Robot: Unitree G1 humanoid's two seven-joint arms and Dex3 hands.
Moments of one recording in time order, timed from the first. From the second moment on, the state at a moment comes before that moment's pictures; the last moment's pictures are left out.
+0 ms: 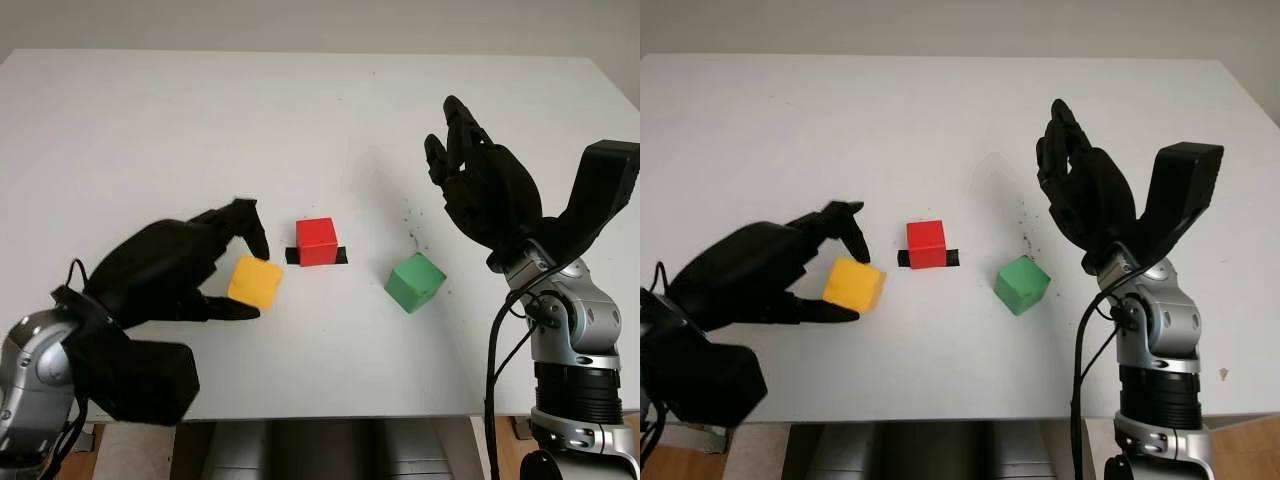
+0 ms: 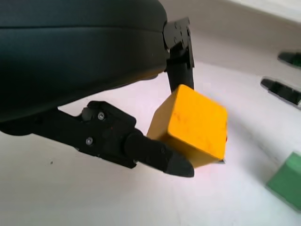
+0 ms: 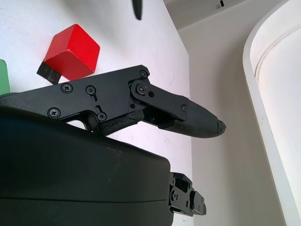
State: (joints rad) left arm -0.13 0.70 0.09 -0.44 0.36 -0.02 -0.49; right arm -0.48 -0.25 -0.21 -0.05 0.39 0.53 0.23
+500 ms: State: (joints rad) left arm -0.32 0.64 0.04 -0.35 0.35 0.09 -0.43; right arm -0.49 -0.26 -0.17 -0.01 0.33 0.44 0.27
